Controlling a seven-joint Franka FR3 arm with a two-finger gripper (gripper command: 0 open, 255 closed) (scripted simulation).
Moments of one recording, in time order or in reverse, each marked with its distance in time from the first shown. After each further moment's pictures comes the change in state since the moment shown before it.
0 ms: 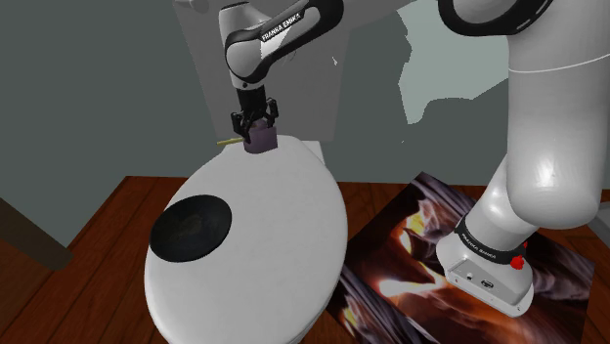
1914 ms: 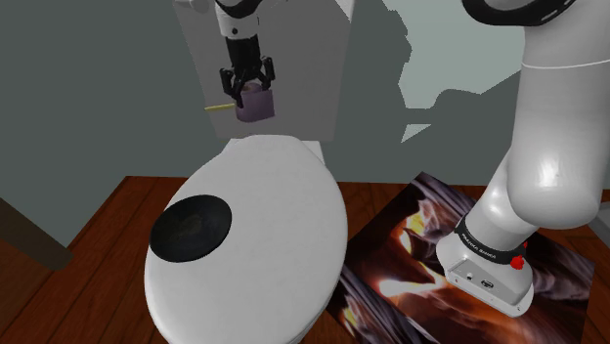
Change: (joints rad) arm 0.005 -0.082 0.009 0.190 0.014 -0.271 0.000
